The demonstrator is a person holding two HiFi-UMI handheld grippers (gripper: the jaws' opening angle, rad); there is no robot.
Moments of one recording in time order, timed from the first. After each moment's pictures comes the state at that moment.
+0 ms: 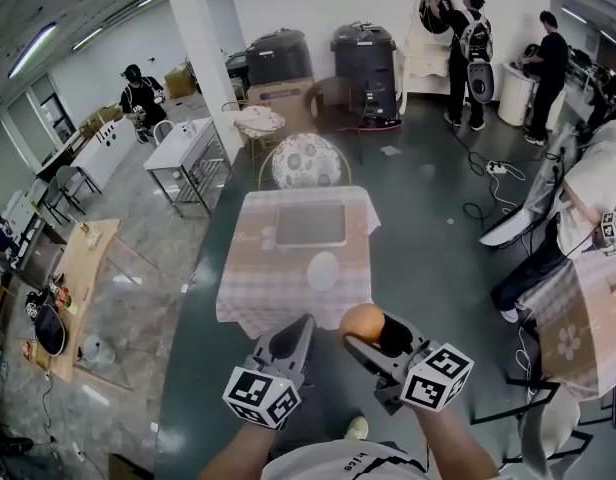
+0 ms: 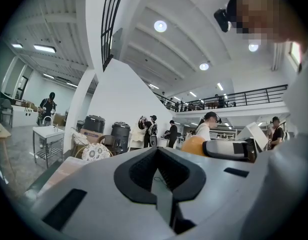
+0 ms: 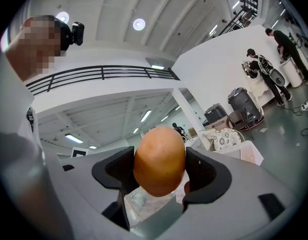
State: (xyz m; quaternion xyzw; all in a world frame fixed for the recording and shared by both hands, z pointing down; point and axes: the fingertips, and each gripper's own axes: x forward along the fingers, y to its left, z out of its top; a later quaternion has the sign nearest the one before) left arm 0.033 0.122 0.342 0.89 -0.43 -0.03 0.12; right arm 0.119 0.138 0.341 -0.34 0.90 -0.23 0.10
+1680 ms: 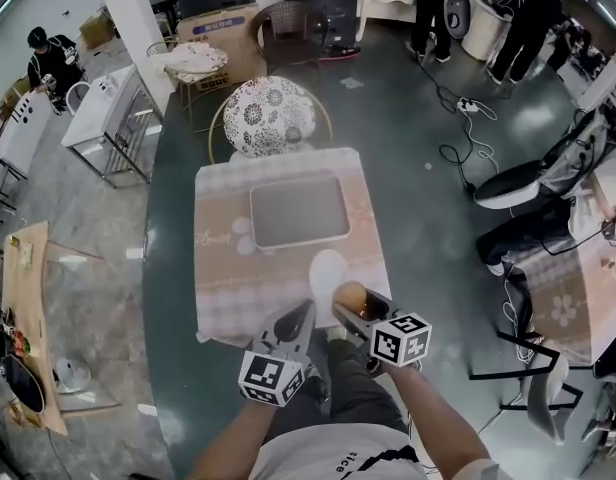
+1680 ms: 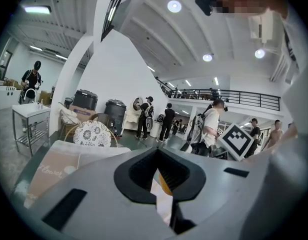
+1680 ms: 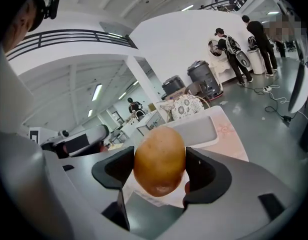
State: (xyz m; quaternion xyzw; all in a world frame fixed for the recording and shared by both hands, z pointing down) left arm -0.041 -0.135 0.528 0.92 -0.34 0.04 0.19; right arm 0.042 -0.131 0.602 -0.50 0.78 -0.37 -0.06
